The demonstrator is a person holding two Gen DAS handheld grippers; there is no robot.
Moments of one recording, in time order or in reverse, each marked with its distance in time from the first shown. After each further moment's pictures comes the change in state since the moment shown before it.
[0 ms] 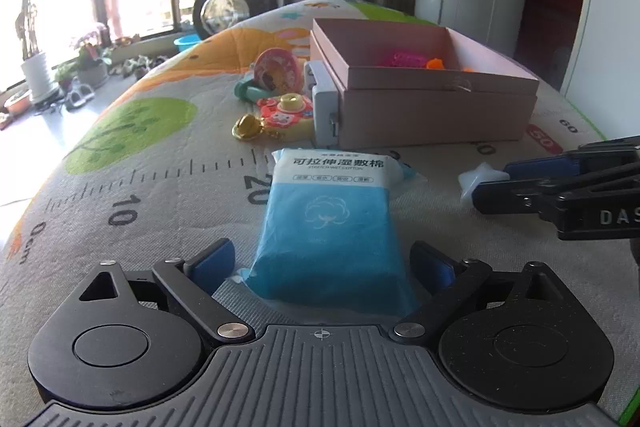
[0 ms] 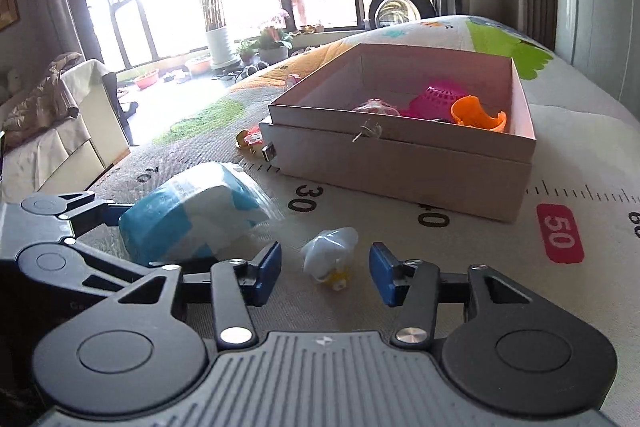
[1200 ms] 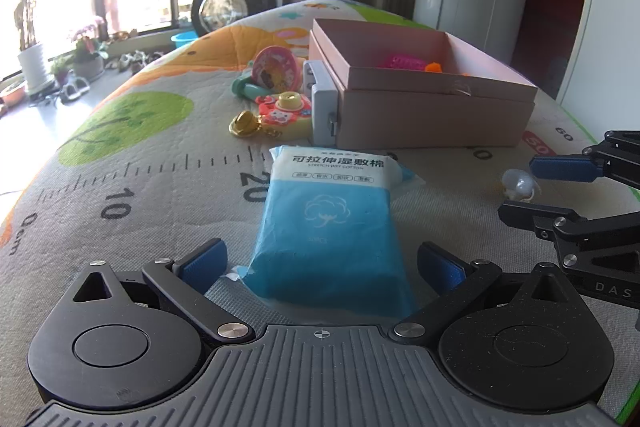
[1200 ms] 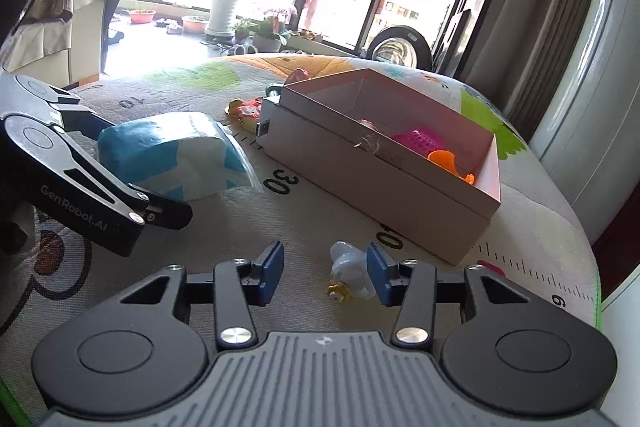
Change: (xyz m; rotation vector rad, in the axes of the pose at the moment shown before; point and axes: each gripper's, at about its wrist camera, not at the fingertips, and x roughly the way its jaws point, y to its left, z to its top) left arm 0.003 0.003 -0.002 -0.032 -0.004 -0.025; right arm -0.014 0.037 -0.023 -0.389 -0.050 -0.233
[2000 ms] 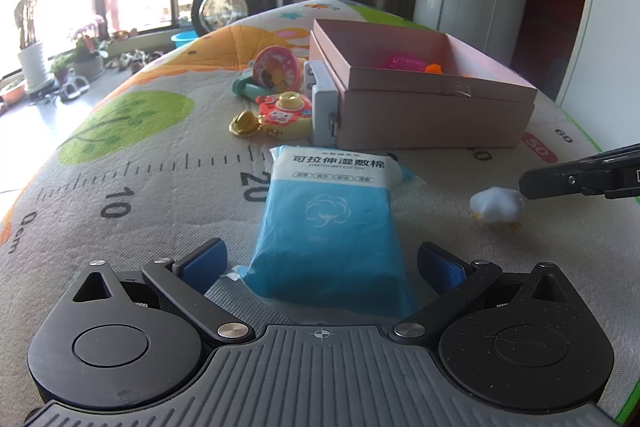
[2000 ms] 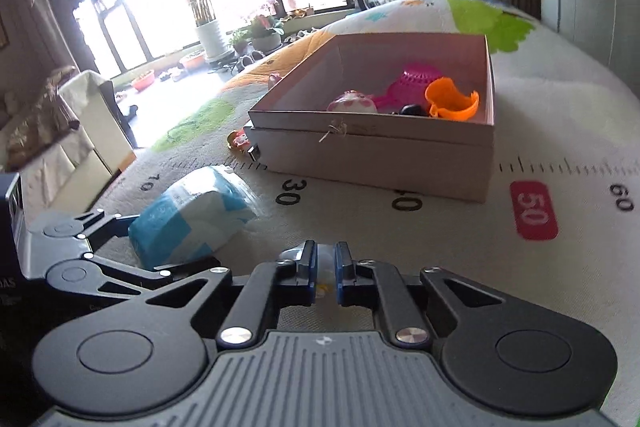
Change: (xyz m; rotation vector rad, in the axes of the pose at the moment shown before) left arm 0.001 0.000 0.000 0.001 0.001 0.000; right arm 0.006 -0.078 0.006 0.493 0.120 0.282
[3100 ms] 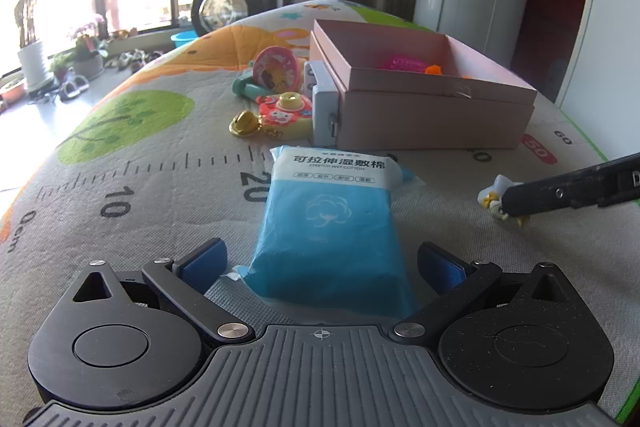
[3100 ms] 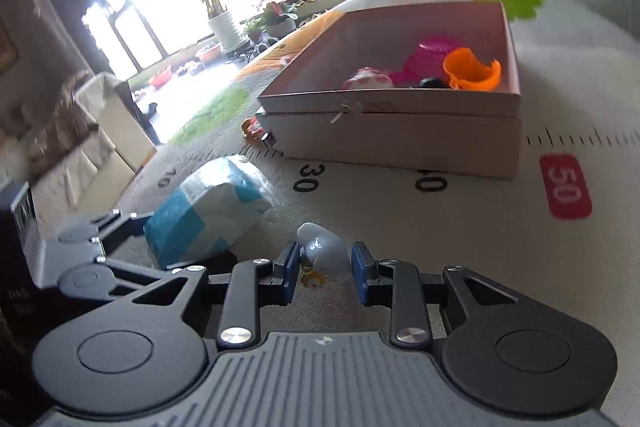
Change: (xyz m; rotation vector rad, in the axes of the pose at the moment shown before) left arm 0.000 0.000 0.000 -0.004 -0.001 -0.003; right arm 0.011 -0.009 0.002 0.087 0.057 0.096
